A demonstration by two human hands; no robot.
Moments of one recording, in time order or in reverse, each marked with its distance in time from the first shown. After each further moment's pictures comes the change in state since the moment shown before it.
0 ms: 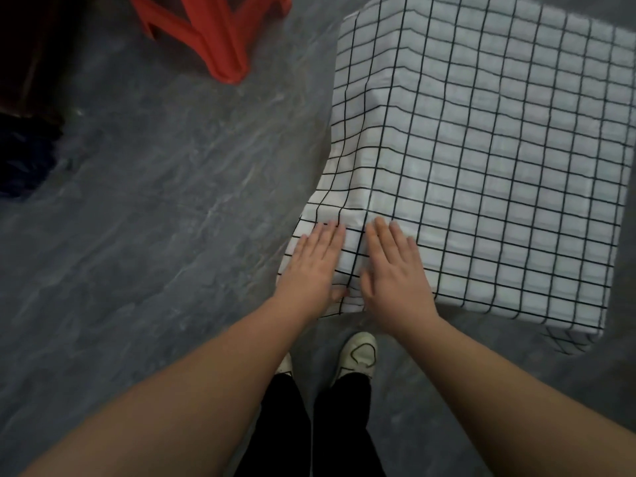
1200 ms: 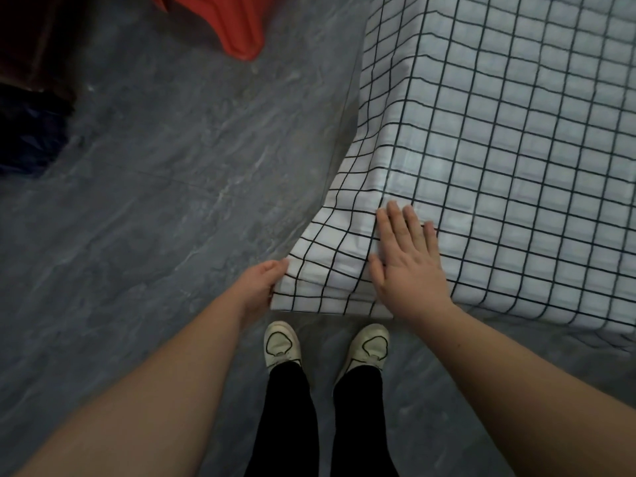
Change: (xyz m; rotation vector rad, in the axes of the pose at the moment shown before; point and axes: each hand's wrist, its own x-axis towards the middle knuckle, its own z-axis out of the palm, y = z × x) left_hand -0.055 -0.082 0.025 -1.545 -0.143 -0.779; right_hand 0.006 0.004 0.028 -0.072 -0.055 0.008
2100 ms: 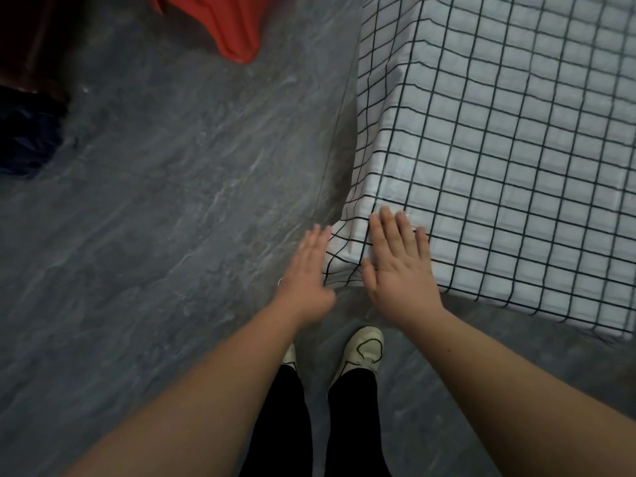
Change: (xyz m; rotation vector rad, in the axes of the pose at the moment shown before) left_hand 0.001 0.004 0.078 0.967 0.100 0.599; right_hand 0.001 0.002 0.006 0.006 0.044 -0.021
